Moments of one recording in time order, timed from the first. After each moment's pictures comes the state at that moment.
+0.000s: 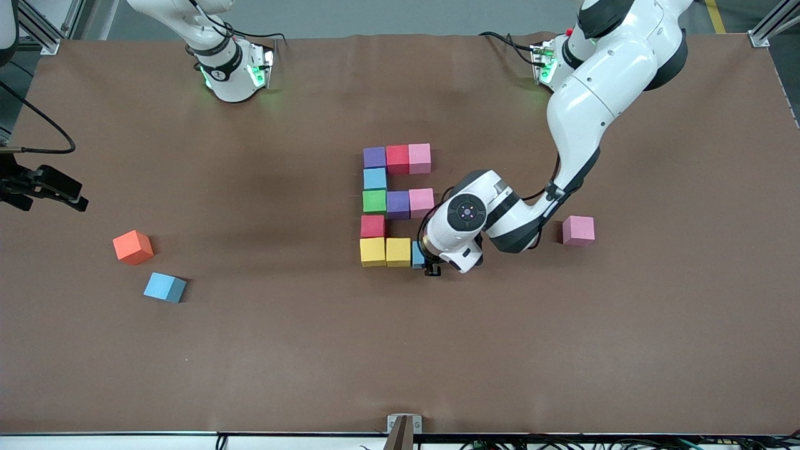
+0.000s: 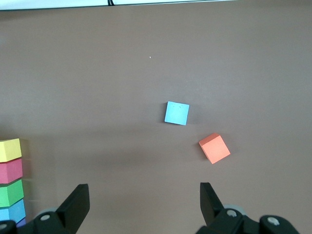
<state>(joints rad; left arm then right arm) -0.18 0.95 -0.62 -1.42 0.42 2.29 -2.46 0.01 0.10 -0.07 -1.48 0.03 1.66 -0.03</state>
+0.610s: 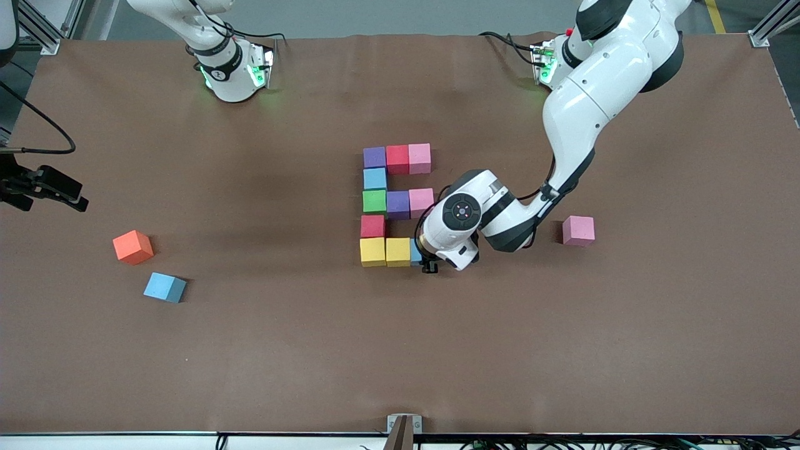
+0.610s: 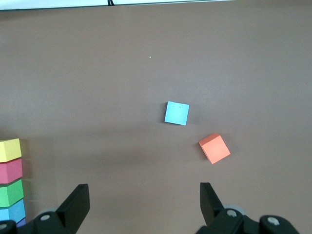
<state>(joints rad) -0.19 0.96 -0.62 -1.43 0.42 2.29 -2.46 0.01 0.10 -0.07 -1.48 0.03 1.66 -0.02</state>
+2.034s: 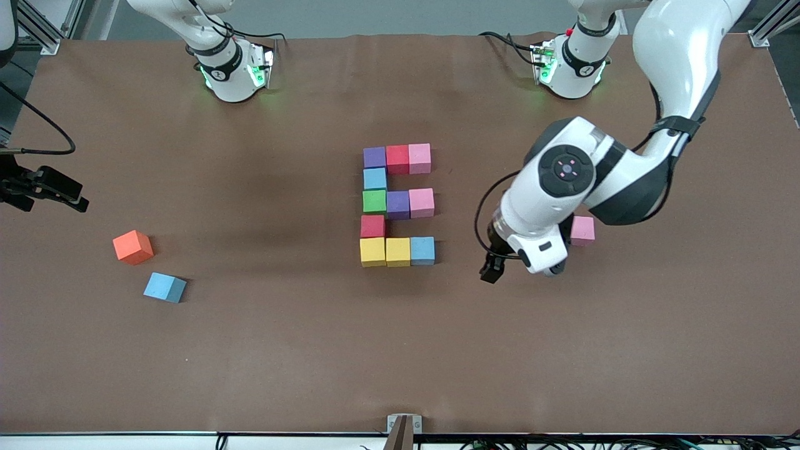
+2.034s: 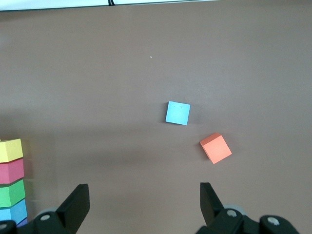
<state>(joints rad) 0.13 0.65 -0.82 -1.40 0.42 1.90 -1.80 0.01 0.11 -0.07 -1.48 0.03 1.66 -0.02</state>
